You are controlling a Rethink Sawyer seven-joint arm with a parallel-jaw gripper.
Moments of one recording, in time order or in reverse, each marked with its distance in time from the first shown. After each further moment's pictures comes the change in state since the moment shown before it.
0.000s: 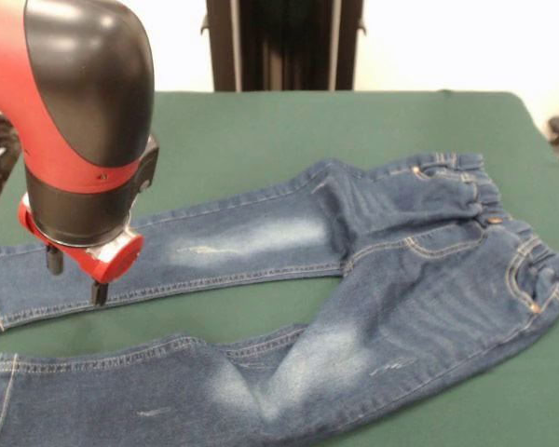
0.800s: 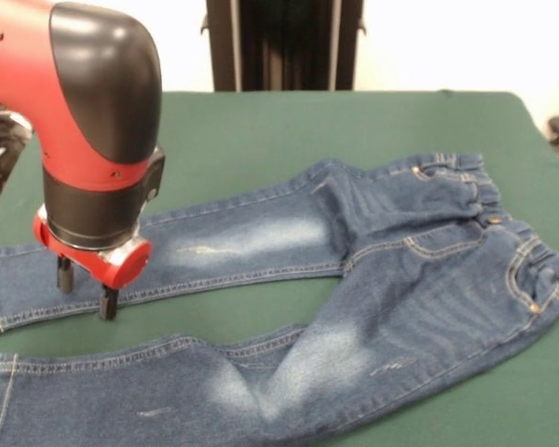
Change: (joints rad) arm -0.035 -0.035 0.016 0.166 0.000 -0.263 0.000
